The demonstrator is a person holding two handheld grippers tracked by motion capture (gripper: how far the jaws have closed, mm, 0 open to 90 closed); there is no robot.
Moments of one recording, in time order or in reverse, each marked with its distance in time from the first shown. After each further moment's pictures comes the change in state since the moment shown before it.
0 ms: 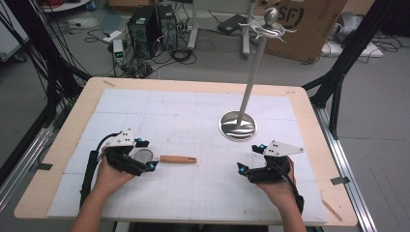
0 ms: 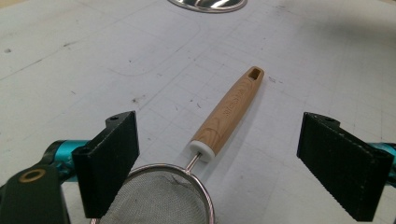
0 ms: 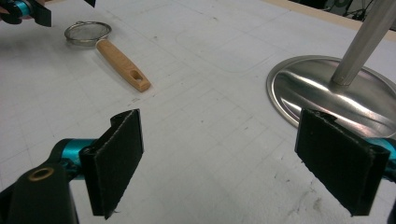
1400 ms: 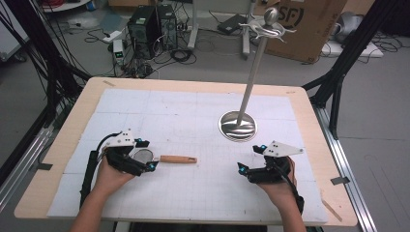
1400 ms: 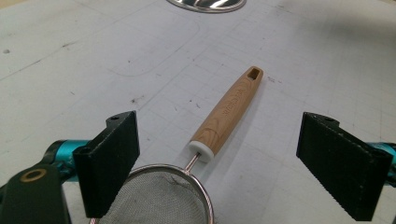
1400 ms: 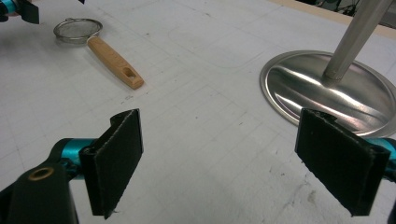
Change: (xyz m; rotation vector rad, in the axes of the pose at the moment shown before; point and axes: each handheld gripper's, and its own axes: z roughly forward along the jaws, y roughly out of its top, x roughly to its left) left arm -0.001 0.000 0.000 0.004 -0.001 0.007; right arm 0.001 -0.001 0.000 0.013 -0.030 0.004
